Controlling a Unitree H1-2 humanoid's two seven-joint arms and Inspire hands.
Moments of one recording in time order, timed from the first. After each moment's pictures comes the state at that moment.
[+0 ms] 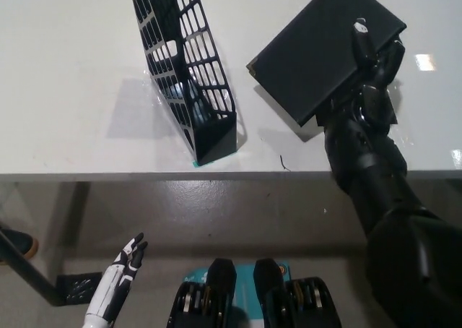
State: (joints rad) left_arm -0.01 0.17 -0.05 0.24 0.12 -0.21 -0.02; right_arm -1.14 0.05 -0.54 1.23 0.19 -0.39 -0.45
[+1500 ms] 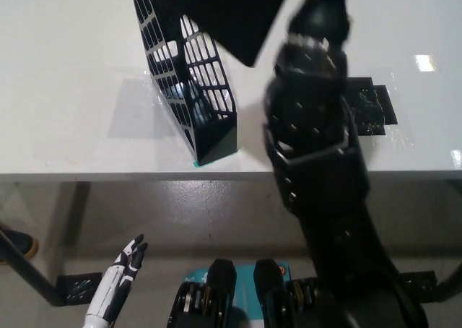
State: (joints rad) left_arm -0.01 0.17 -0.05 0.24 0.13 -0.20 -0.02; right_arm -1.06 0.24 0.07 0.18 -0.39 -0.21 -0.55
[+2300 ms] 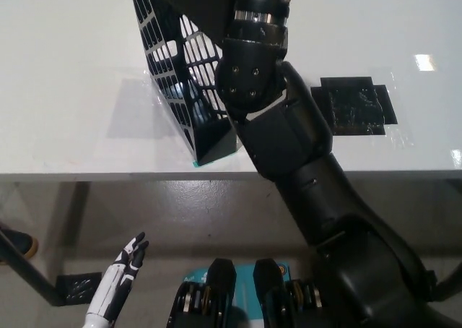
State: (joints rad) left_arm -0.01 0.17 -0.05 0.23 0.13 -0.20 -0.03; right_arm -1.20 0.21 0.07 0.68 -0.50 -0.28 -0.79
